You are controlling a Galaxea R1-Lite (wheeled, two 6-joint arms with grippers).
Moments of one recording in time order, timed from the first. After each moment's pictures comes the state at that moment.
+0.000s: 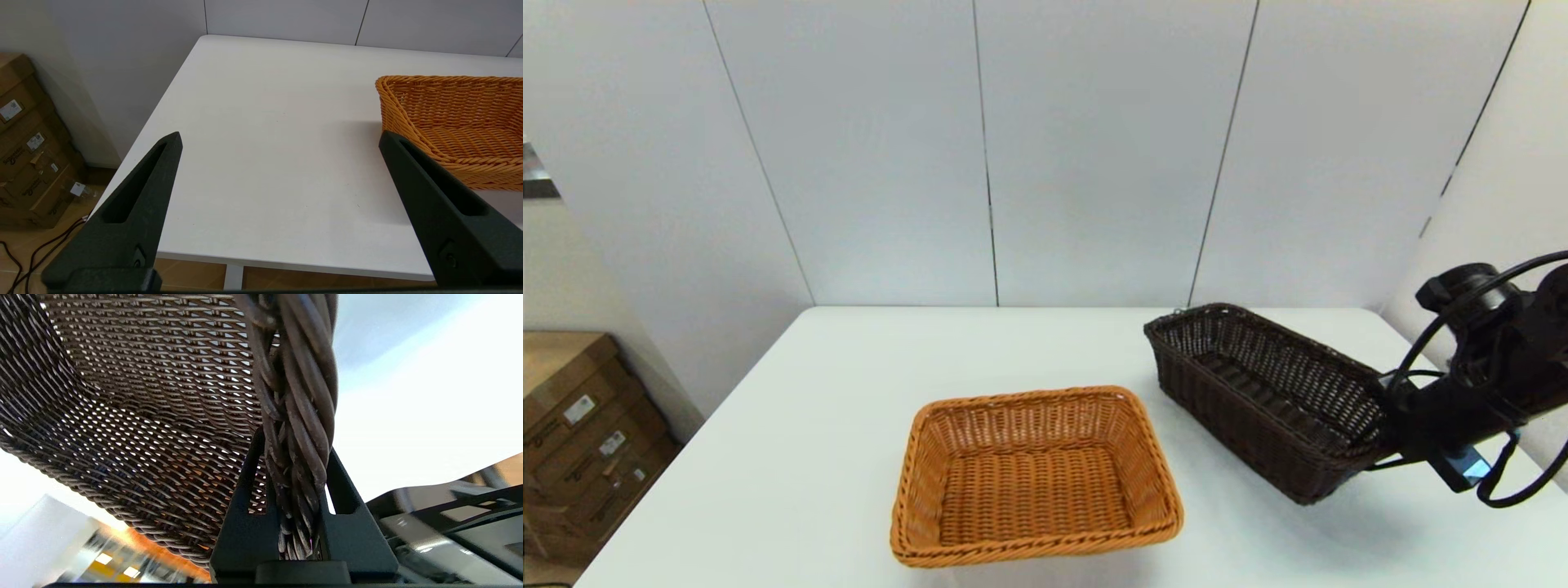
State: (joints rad) left arm 0.01 0.00 -0.04 0.09 0.04 -0.08; right arm -0.10 1.80 -1.07 0.54 0.29 1.09
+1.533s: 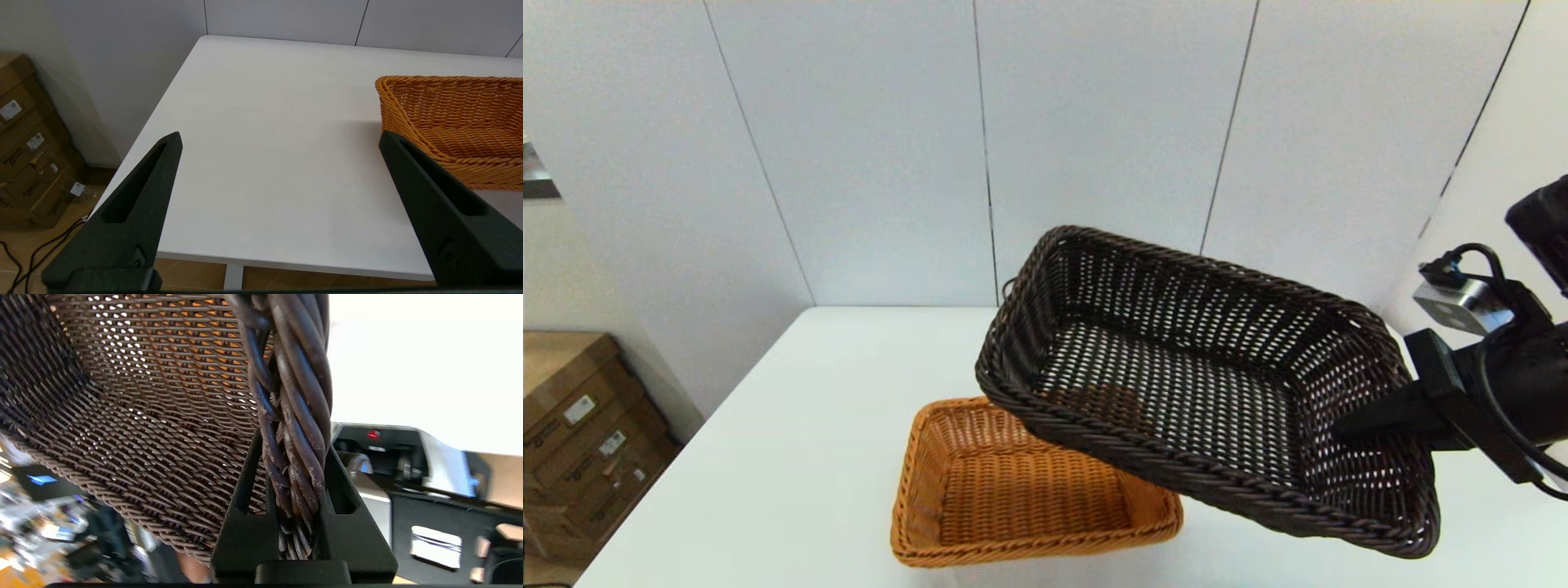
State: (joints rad) left arm 0.01 0.00 -0.04 0.09 0.04 -0.08; right arm 0.18 1.45 -1.14 0.73 0.49 0.58
